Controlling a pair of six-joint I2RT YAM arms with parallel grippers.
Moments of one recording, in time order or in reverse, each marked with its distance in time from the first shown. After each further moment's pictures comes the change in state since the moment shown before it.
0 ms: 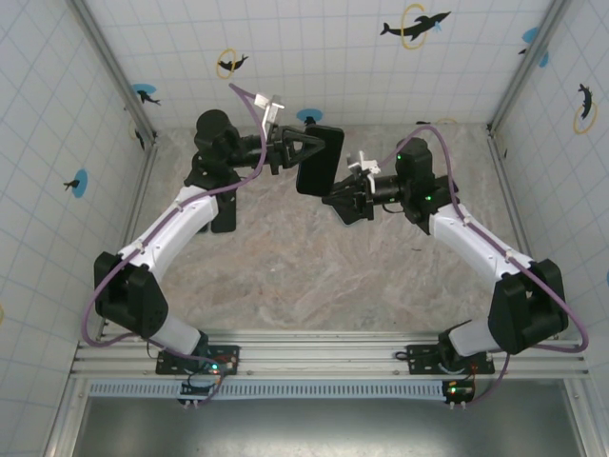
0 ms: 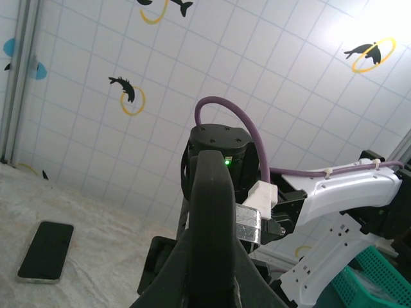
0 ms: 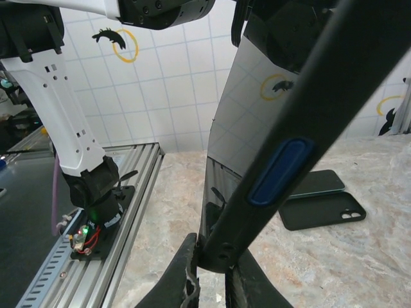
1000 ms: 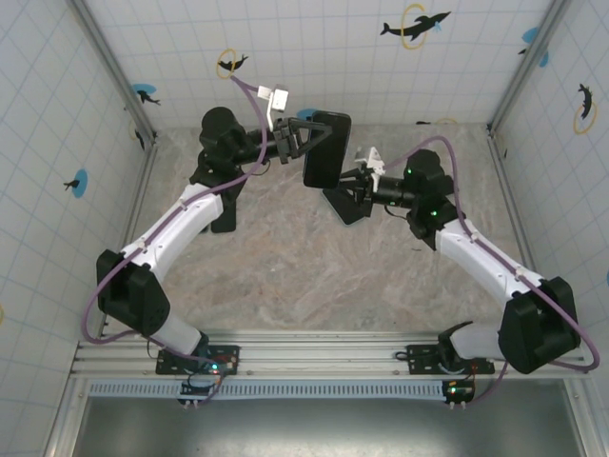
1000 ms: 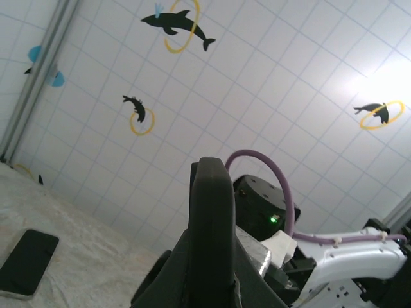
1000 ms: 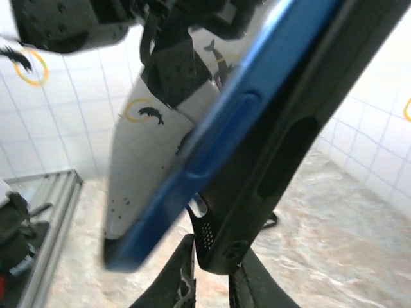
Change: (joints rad) left arm -0.049 0.016 0.047 0.014 -0.169 -0.180; right arm 0.022 -0.116 -0.139 0.275 0.301 0.181
